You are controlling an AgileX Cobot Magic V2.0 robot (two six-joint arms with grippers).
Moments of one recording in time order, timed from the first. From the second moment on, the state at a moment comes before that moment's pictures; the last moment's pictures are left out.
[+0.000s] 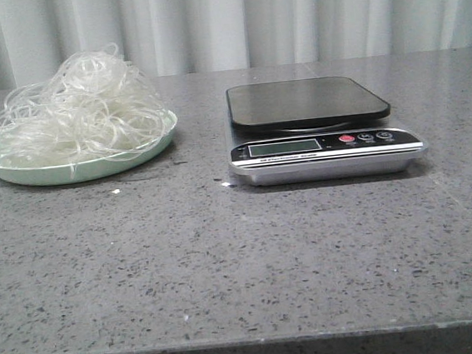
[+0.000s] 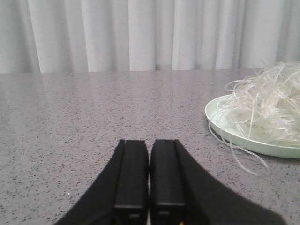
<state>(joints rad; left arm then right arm) -0.01 0.00 0.00 -0.05 0.08 0.07 0.00 0.29 -0.35 0.28 0.15 -0.28</state>
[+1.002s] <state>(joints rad) -0.01 0.00 0.00 -0.05 0.08 0.07 0.00 0.29 -0.35 0.26 0.15 -0.28</state>
